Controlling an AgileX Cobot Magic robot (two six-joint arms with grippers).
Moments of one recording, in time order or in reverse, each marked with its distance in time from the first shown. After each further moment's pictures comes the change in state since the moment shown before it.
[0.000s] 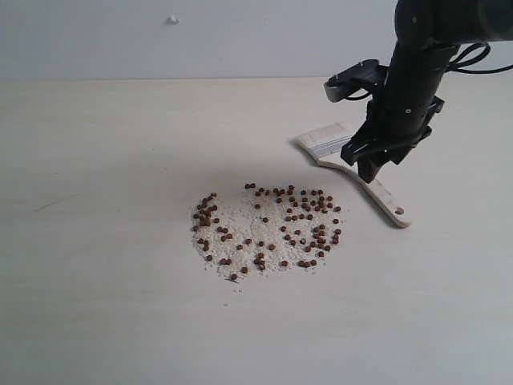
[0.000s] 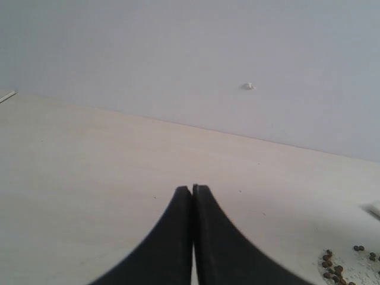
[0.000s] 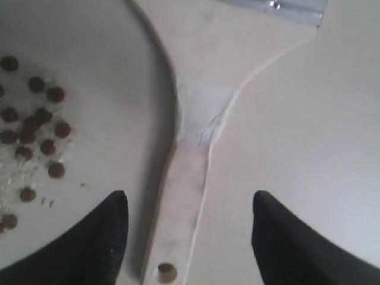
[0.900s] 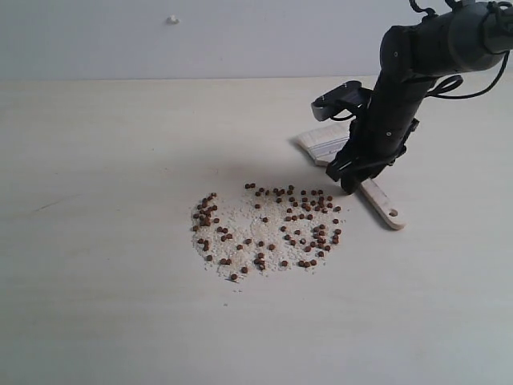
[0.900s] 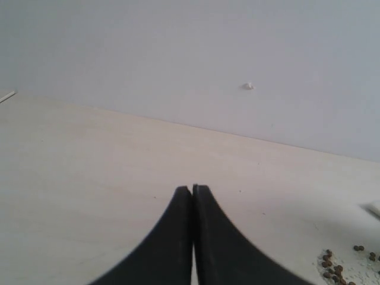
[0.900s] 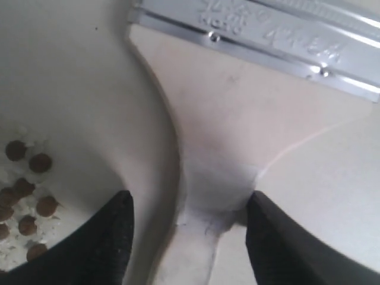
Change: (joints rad) left arm 0.000 0.000 0.000 0.000 0.000 0.000; right arm 0.000 0.109 -0.005 0.081 -0.134 -0.089
